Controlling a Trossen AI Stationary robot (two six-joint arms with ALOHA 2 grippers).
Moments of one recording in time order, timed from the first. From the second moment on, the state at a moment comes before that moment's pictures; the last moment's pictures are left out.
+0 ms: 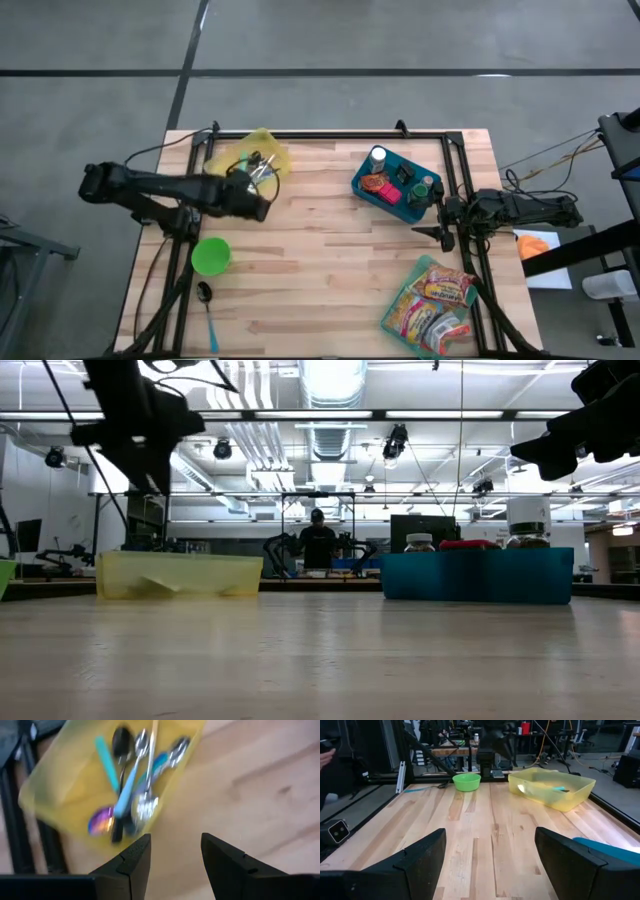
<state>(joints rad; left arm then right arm) -0.06 1.26 1.00 -1.19 -0.55 -1.16 0.10 0.02 0.15 -0.26 0.05 0.08</state>
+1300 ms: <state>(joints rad) -0.74 1.63 1.23 -1.28 0.20 -2.44 0.10 0.02 0.15 -0.26 0.05 0.08</state>
